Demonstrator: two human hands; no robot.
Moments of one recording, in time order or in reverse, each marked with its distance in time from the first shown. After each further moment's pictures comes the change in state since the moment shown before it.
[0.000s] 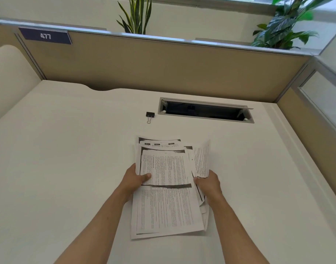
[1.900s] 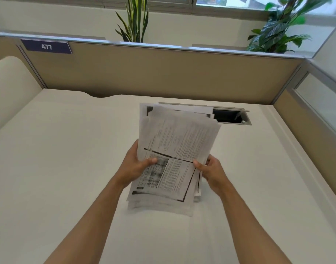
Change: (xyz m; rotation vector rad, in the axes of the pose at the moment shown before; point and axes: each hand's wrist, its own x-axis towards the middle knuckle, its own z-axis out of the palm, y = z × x) left_hand -0.035 0.089 0.000 0.099 -0.111 0.486; right_hand 0.002 -0.047 -0.025 0.463 -0.347 -0.252
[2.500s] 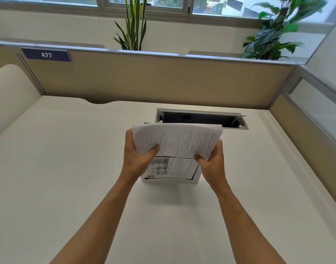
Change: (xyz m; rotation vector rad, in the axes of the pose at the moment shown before) left_hand 0.009 0.043 0.024 0.004 0.318 0.309; right_hand -0.018 -0.048 0.035 -0.277 0.194 -0.448
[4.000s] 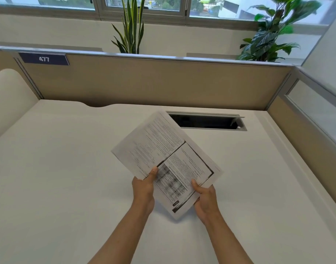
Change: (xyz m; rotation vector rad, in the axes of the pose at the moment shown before) left_hand -0.054 -0.061 0.034 -0.551 0.295 -0.687; right_hand -0.054 0.074 0.012 0.703 0.151 0.574
